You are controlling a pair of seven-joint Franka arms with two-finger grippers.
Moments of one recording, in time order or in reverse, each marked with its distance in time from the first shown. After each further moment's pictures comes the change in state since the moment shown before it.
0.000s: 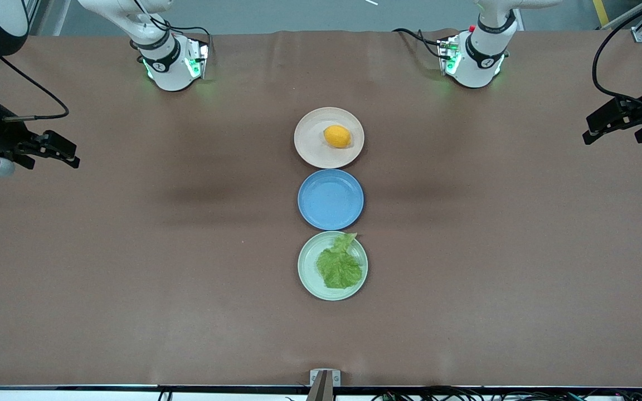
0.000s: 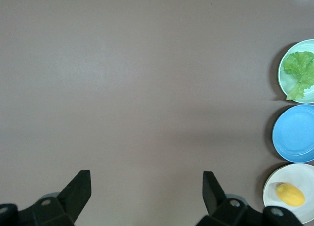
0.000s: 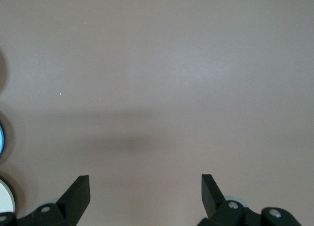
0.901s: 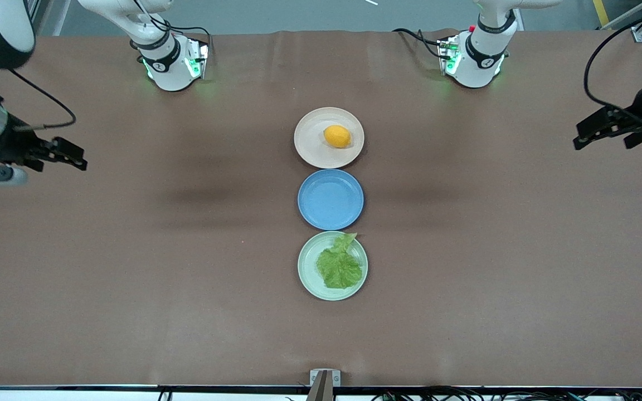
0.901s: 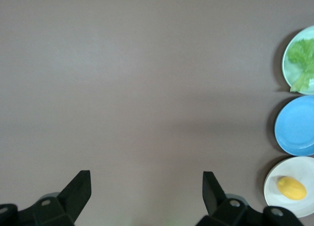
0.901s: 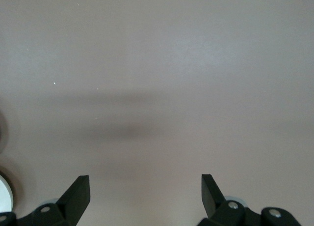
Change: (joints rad) left arm -0.022 0.057 -0.009 -0.010 -0.006 -0.008 -0.004; right arm 0.003 0.096 0.001 0.023 0.006 -0.020 0.000
